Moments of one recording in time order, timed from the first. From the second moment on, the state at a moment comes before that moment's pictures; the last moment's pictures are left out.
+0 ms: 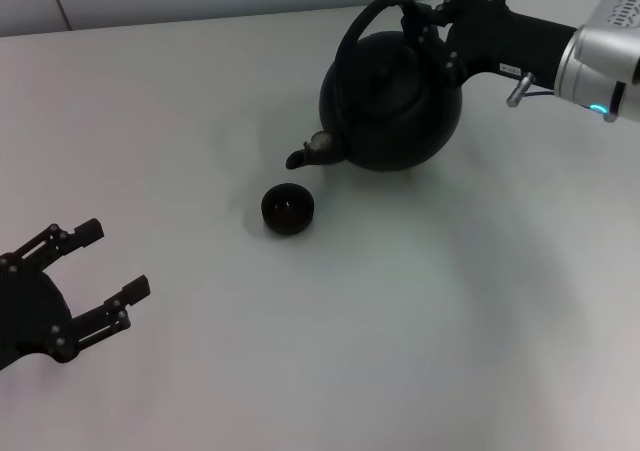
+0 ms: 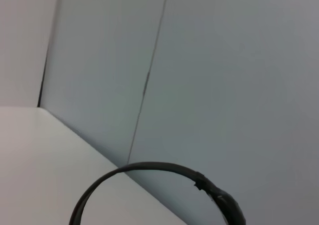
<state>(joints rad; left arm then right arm) -0.29 -2.06 0.42 0.40 1.96 1.70 -0.71 0.65 2.07 -0.63 -0.50 -1.75 -1.15 0.81</state>
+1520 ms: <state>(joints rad) -0.31 -2.06 0.42 0.41 1.95 1.70 -0.72 0.67 2.08 -0.73 -0.56 -1.74 -1.13 0.62</state>
